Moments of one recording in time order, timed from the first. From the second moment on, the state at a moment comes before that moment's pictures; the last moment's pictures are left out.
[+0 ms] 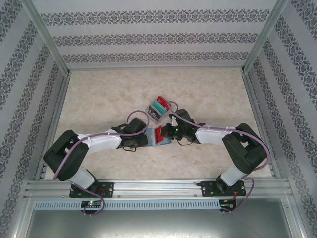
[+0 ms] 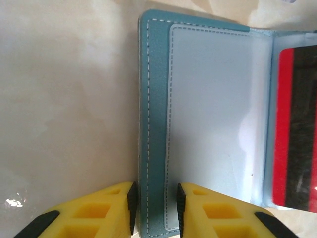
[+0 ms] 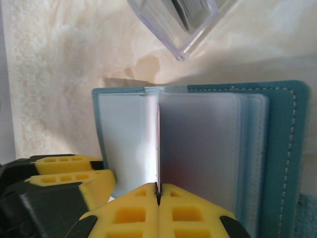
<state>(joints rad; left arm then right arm) -0.69 1.55 0.73 -0.29 0.02 -0.83 0.62 1.60 0.70 0.08 -0.42 0.86</state>
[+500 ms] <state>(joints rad) -0.69 1.58 0.77 -0.34 0.02 -0.79 0.63 1.69 0.72 0.16 -0.45 0.89</state>
